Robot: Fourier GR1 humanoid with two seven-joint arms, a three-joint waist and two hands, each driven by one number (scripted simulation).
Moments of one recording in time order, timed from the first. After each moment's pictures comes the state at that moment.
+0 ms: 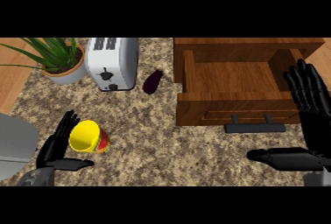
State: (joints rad) left arm -0.36 0.31 0.25 -0.31 -0.07 -0.35 -0.94; right arm -0.09 -0.15 -0.10 -1.93 0.00 0.15 -0.02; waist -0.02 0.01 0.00
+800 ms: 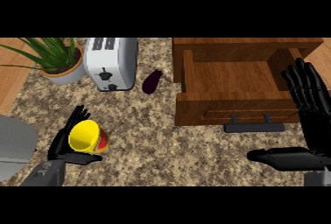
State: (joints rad) left arm -0.44 0.28 0.25 -0.24 -0.06 -0.38 -0.96; right arm -0.10 -0.15 -0.10 -1.93 -0.01 0.16 -0.01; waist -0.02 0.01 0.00
